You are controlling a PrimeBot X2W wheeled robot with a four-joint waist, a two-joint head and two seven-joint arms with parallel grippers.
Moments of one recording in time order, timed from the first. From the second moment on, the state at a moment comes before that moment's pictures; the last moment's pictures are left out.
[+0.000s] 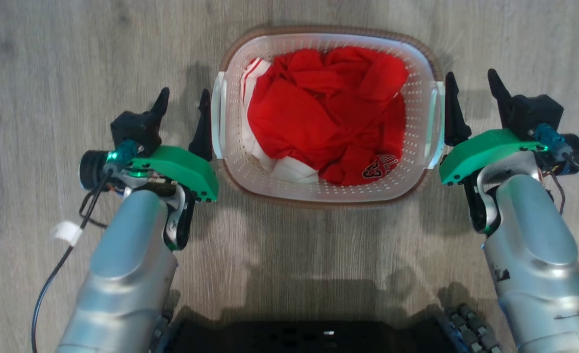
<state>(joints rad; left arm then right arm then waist) -0.56 0.03 -0.29 0.59 -0.28 0.00 -0.25 -0.57 -0.06 0.06 0.54 0.16 0.13 -0.25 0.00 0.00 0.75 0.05</state>
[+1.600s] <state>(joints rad) -0.86 0.03 -0.68 0.92 -0.48 0.01 -0.25 -0.73 -0.07 0.07 0.83 0.15 0.13 -0.25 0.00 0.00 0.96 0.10</state>
